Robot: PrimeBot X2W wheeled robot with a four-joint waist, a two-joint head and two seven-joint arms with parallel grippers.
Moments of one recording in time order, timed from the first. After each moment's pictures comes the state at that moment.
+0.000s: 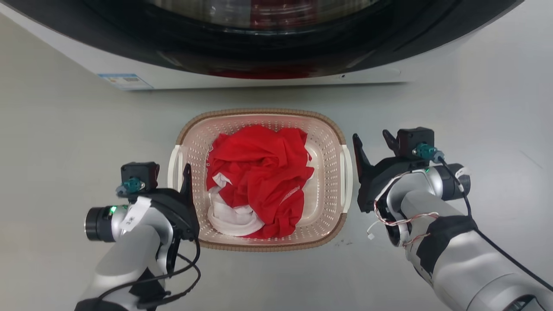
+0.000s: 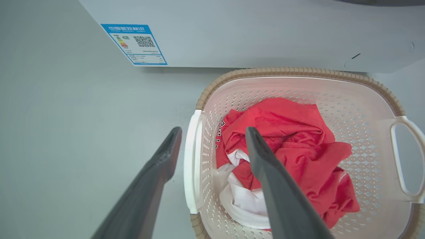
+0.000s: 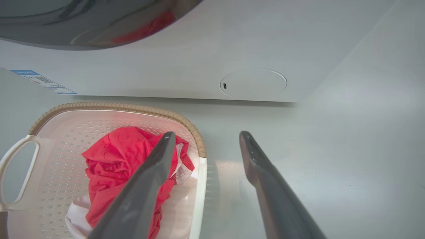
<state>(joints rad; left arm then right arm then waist) -0.77 0.09 -0.63 1.13 -0.76 0.05 -0.25 -0.93 -0.07 0.96 1.09 0.89 -0.12 -0.25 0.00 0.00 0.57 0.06</state>
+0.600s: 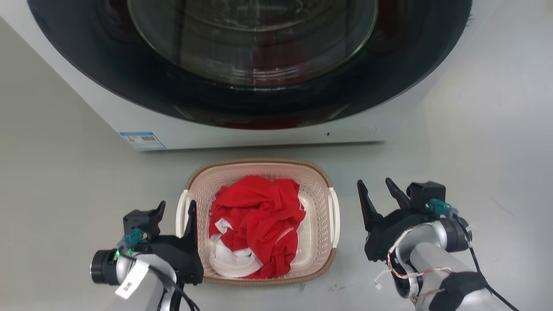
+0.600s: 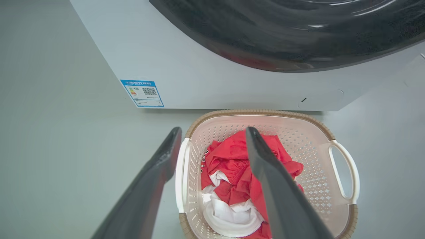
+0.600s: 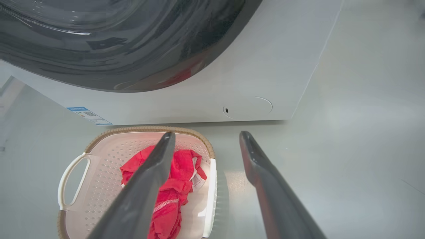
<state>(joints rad) -0.51 0.14 -0.53 0.83 -0.66 0.10 -0.25 -0.66 -0.14 0.80 0.84 0.80 -0.12 -0.25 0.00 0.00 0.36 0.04</state>
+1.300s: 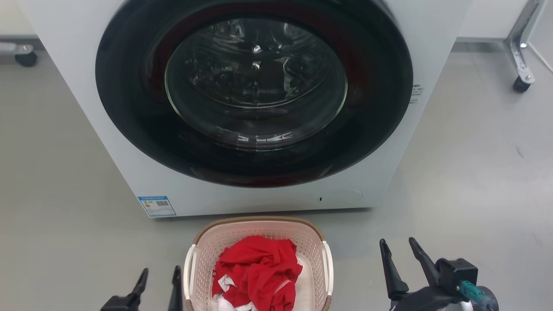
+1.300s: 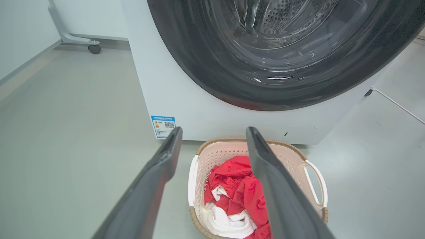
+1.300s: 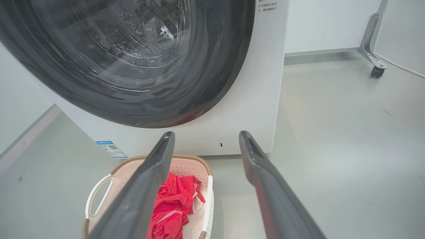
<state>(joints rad) -0.04 0.18 -0.33 0.39 -0.48 0.12 -0.25 -0.20 -0.18 0.51 0.43 0.53 -0.12 -0.25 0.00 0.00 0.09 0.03</state>
